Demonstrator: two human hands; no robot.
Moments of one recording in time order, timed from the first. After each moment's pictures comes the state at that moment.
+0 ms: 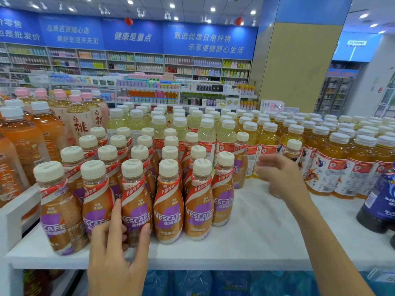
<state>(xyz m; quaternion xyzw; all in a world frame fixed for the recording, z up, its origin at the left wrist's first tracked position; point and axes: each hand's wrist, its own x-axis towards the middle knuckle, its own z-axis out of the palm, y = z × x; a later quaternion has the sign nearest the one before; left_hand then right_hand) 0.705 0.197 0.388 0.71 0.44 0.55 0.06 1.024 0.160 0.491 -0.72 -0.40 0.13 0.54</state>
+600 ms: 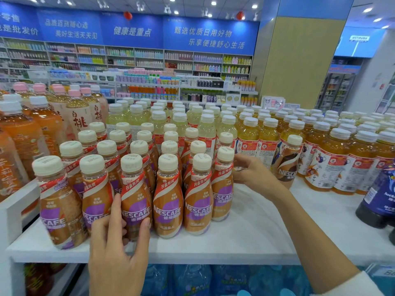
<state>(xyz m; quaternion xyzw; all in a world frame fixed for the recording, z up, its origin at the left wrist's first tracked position) 0.707 0.194 0.386 0.69 0.44 0.57 0.04 1.021 0.207 0.472 -0.65 -0.53 0.28 0.47</state>
